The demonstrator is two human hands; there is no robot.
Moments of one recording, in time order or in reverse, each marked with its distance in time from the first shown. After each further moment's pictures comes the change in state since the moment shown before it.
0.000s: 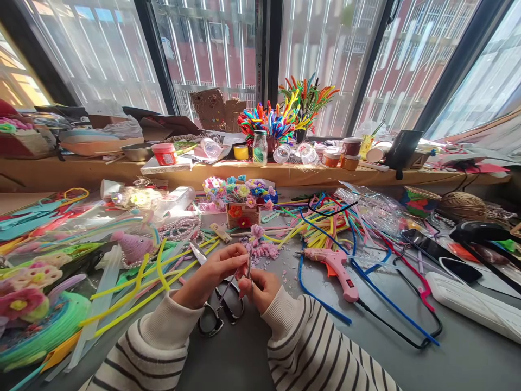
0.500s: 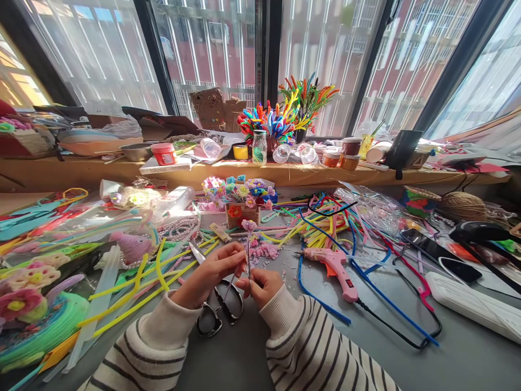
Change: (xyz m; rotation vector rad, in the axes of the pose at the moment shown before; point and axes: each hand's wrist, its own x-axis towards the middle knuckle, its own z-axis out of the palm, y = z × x) left_hand 0.000 0.000 -0.001 -0.028 0.067 0.004; right_hand 0.002 0.003 -0.001 -0.171 0.137 0.000
